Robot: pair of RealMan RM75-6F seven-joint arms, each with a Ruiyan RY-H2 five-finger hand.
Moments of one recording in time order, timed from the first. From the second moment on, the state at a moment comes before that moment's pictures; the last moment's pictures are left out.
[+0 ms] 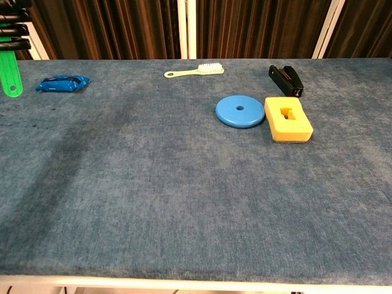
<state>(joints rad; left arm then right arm) -0.47 -1.36 -0.52 -1.74 0.86 0.92 -0.74 0.08 -1.18 0.06 -1.43 -1.46 1.43 0.08</state>
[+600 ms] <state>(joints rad) -0.56 -1.57 -0.21 -1.11 1.36 1.33 0.28 0.08 -1.18 0.06 -1.42 -1.46 1.42 0.09</state>
